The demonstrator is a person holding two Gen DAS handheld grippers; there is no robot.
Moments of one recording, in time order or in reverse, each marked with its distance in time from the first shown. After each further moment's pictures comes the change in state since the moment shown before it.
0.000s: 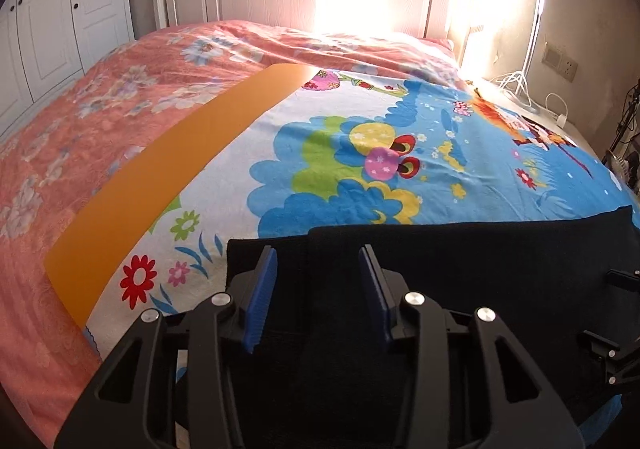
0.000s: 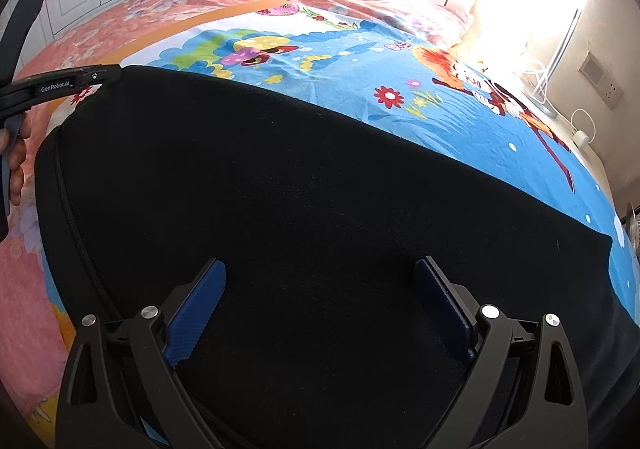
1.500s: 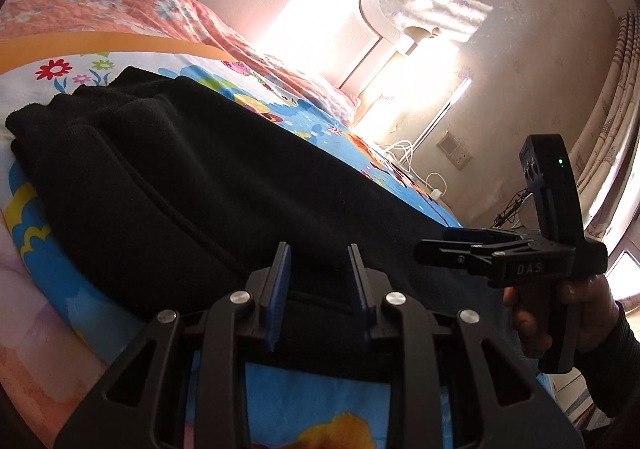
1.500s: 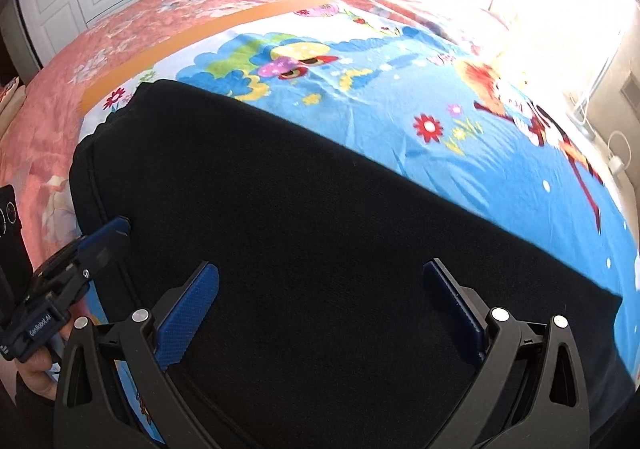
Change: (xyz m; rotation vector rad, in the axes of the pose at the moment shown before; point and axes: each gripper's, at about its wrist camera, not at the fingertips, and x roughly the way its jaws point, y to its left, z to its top) left arm -0.052 -0.061 -0.138 -0.350 -0.245 -0.533; right arm -0.004 0.003 0.049 -0.102 0.048 0.157
